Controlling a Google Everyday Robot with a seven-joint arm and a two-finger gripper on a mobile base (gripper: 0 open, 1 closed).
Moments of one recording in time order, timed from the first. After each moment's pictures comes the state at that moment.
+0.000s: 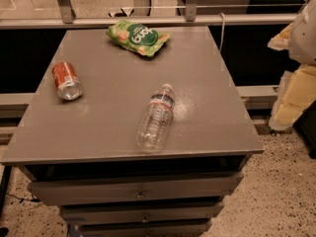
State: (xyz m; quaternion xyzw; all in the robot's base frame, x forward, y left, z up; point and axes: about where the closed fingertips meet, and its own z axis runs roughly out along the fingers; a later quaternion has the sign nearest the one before) arm 0.438 -0.217 0.976 -0.60 0.78 -0.03 0.16
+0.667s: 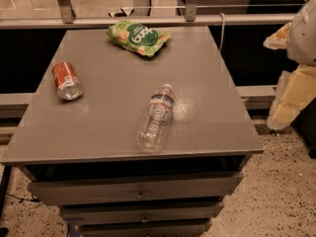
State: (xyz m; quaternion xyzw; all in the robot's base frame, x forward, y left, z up) arm 0.441 -0.211 0.975 -0.62 0.77 -0.02 0.17
